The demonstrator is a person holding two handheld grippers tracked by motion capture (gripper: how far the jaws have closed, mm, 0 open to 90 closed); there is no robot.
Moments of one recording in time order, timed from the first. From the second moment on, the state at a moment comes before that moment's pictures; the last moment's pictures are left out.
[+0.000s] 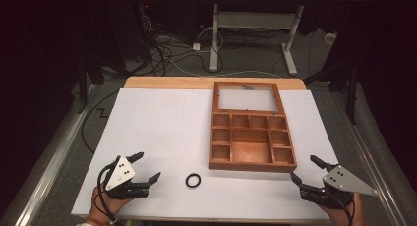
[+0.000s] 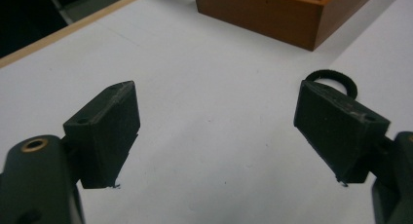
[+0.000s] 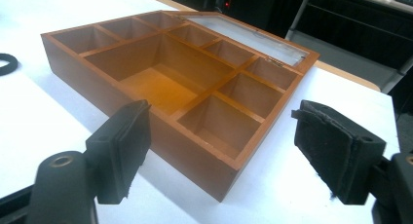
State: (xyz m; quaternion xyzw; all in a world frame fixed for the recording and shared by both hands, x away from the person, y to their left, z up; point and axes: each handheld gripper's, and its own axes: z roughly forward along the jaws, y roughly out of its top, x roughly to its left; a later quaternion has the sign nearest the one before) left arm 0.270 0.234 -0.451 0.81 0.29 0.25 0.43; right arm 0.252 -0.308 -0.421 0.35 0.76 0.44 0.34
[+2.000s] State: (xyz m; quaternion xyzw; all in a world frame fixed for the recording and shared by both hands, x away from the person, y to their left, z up) left arm 0.294 0.165 -0.457 0.88 0.22 0.11 0.40; right arm 0.259 -0.301 -0.432 0.33 0.78 0.42 0.33
